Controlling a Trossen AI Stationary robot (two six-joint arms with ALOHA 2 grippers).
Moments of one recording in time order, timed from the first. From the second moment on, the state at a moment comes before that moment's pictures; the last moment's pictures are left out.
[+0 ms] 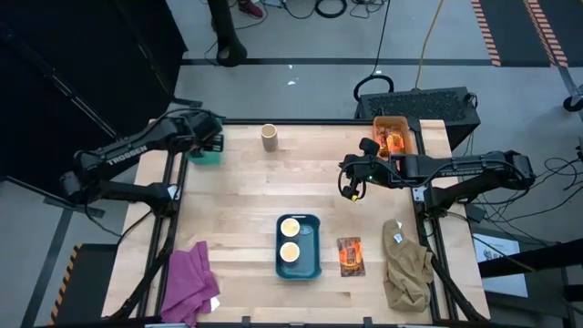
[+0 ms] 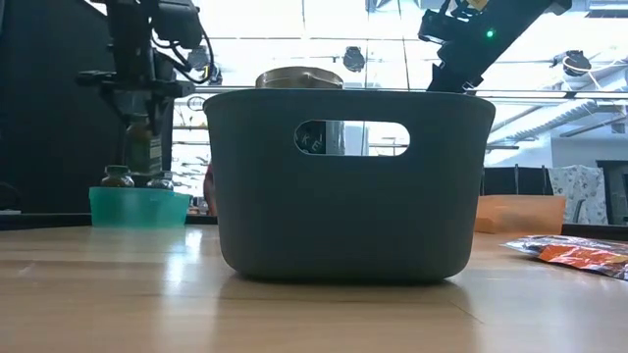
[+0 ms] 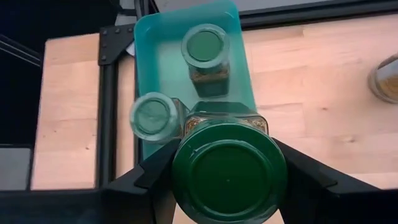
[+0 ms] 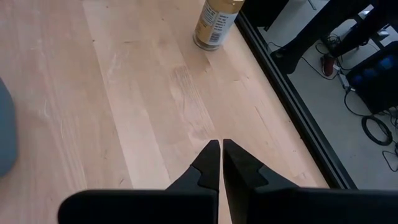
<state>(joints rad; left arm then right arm) 0.60 1.13 1.02 -1.16 -0.47 -0.84 -0.04 1.16 0.86 -0.46 0.47 0.06</state>
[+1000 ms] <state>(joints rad) 0.73 1.25 1.02 -1.08 -0.41 -0.69 -0.04 1.16 0.86 -0.46 0.47 0.05</state>
